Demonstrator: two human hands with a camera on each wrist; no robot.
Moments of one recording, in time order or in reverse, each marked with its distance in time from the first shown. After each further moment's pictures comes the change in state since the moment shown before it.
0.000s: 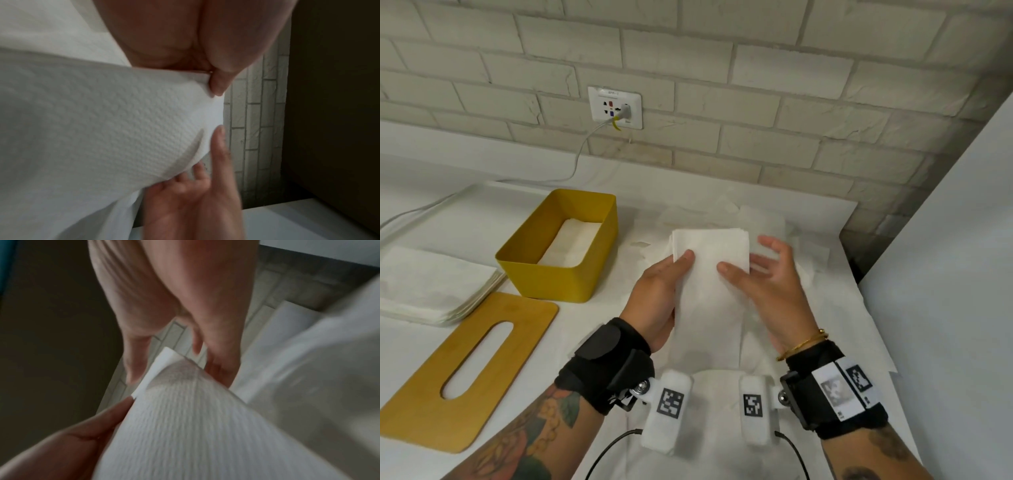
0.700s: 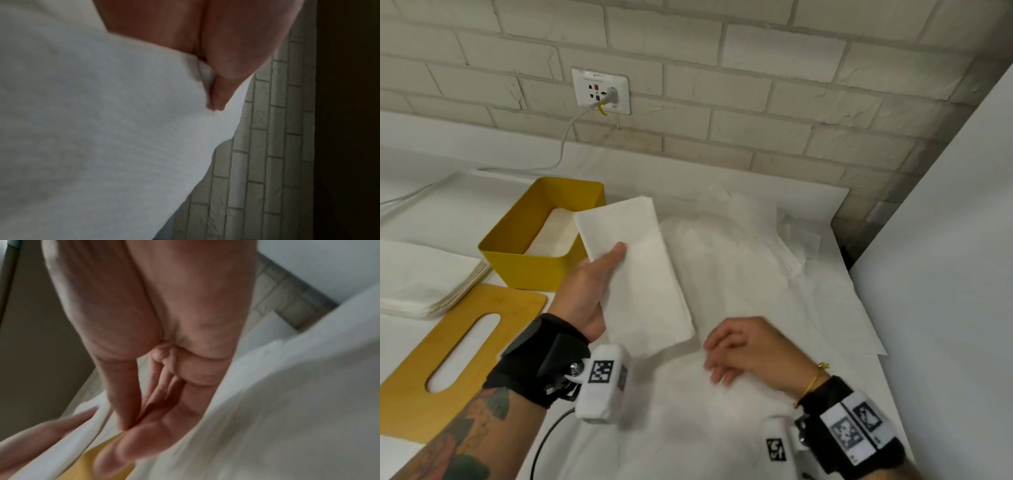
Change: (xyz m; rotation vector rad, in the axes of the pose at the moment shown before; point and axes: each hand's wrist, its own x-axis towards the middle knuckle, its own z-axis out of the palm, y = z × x) left_hand -0.004 0.007 -0.062 -0.107 0.230 0.020; right_hand -0.037 0.051 -0.028 -0.305 -0.569 0.258
